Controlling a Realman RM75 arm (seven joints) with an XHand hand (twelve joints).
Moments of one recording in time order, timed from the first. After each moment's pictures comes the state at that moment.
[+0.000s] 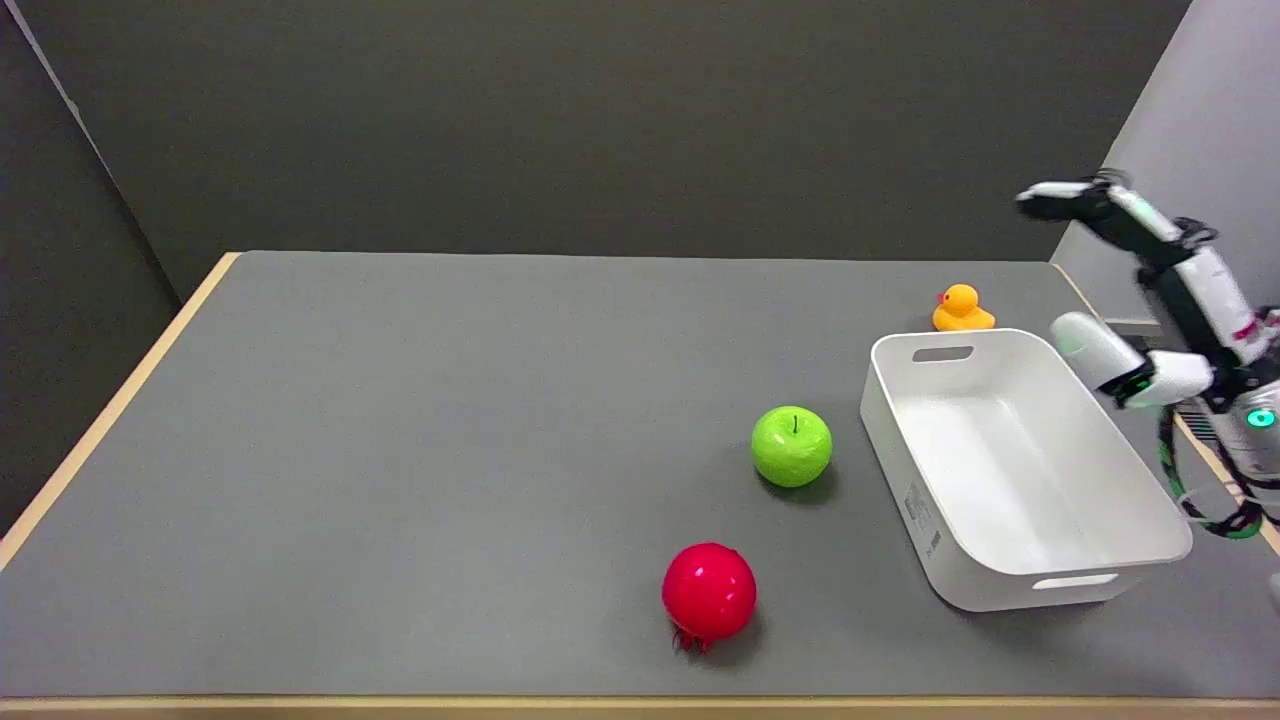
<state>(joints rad) -0.15 -0.71 -1.49 0.72 0.31 1.64 1.40</state>
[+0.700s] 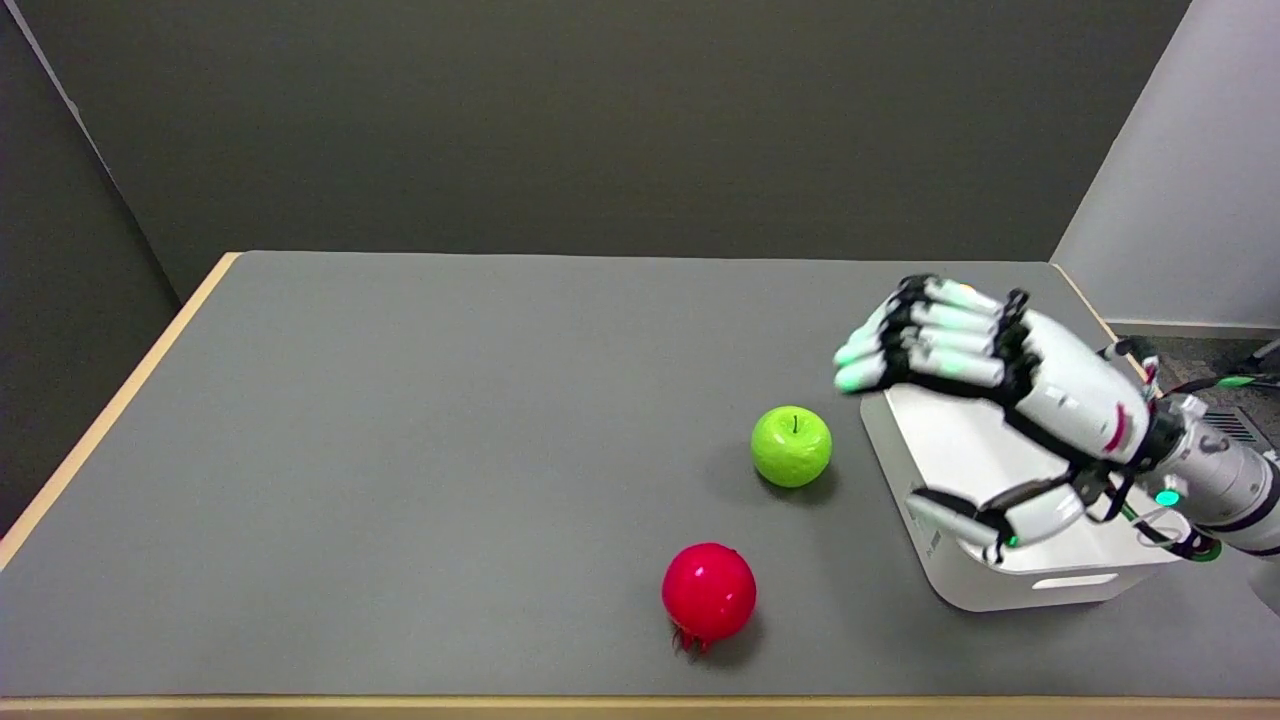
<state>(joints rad) -0.36 -0.77 -1.27 1.23 -0.20 1.57 1.22</state>
